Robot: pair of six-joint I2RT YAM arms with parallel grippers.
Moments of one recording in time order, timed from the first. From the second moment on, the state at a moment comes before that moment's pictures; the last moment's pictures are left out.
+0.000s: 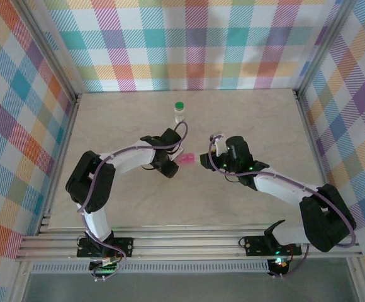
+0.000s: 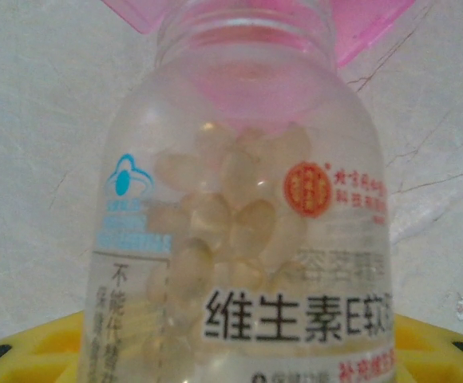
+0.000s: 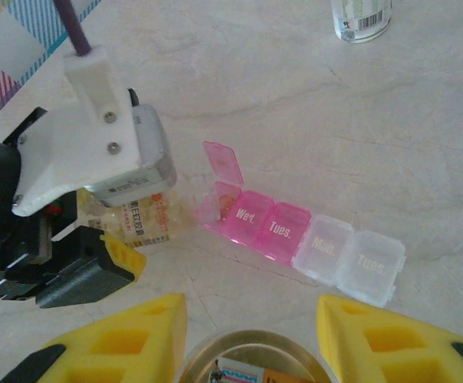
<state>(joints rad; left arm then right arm) -0.64 1.79 1.20 -0.71 -0.07 0.03 0.57 1.34 0.68 0.12 -0.27 0.25</state>
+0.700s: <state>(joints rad) -0.61 1.14 0.53 0.16 0.14 0.02 0.57 1.19 0.81 0.03 -0.44 0.36</state>
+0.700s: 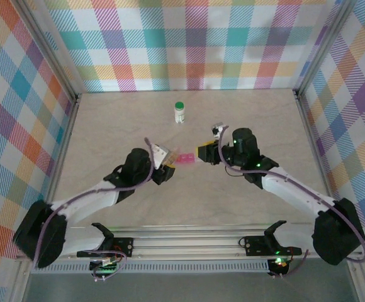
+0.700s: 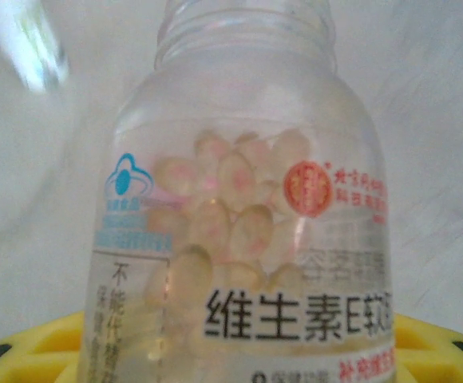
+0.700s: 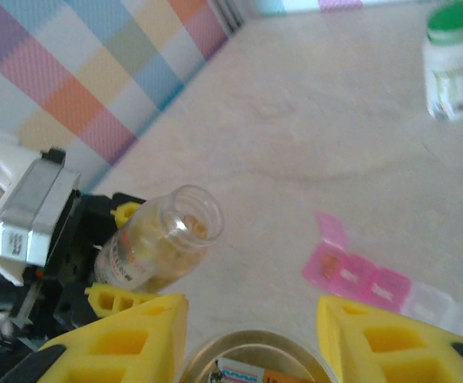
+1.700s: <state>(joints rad) -0.63 1.17 0.62 0.68 0.28 0.03 0.62 1.37 1.24 0.05 -0.67 0.52</state>
